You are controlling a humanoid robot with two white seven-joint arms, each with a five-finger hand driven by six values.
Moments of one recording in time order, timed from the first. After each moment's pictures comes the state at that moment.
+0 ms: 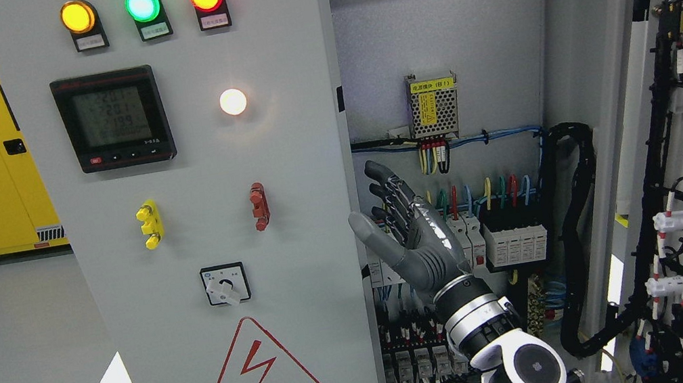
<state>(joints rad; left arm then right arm) 0.00 0.00 -0.15 0.05 0.25 -0.15 -0.22 -0.66 0.11 0.24 -1.58 -0.17 0.20 0.03</state>
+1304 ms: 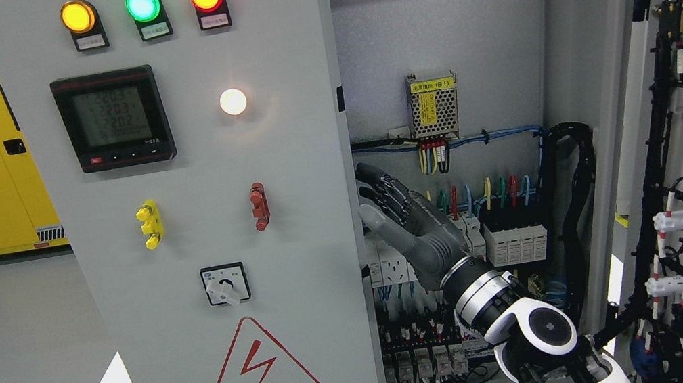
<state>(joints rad) 0.00 0.00 -0.15 0.05 0.25 -0.15 -0.22 -0.74 0.07 0.18 -1.43 -0.28 0.19 0.27</state>
